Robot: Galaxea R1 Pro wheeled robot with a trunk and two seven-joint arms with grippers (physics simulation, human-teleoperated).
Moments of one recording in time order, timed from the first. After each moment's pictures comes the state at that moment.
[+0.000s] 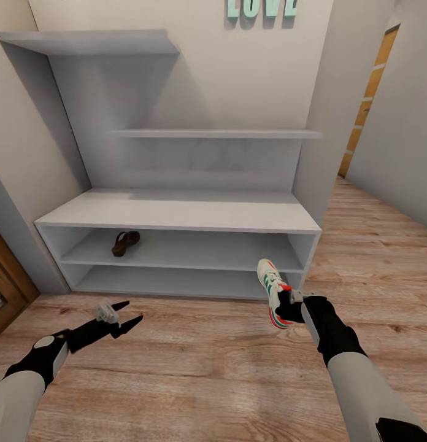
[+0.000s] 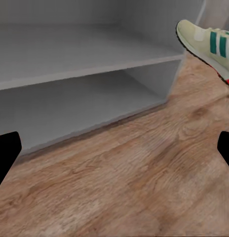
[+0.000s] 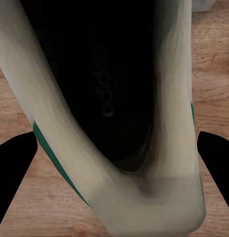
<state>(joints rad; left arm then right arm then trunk) -0.76 0.25 0.54 -0.36 -0.30 -0.35 -1.17 -0.76 -0.01 -0.16 -0.77 0.09 0.77 0.09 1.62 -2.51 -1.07</state>
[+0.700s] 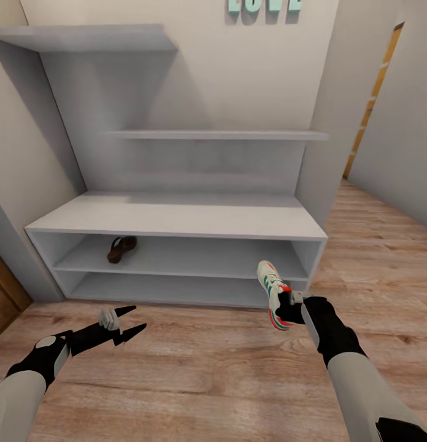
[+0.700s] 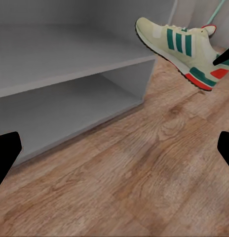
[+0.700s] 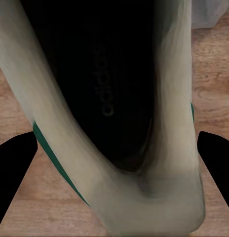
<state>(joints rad) -0.76 0.24 0.54 -0.36 -0.32 -0.35 -1.31 -0.76 -0.01 -0.16 -0.76 0.09 0.77 0.09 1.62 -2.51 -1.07</state>
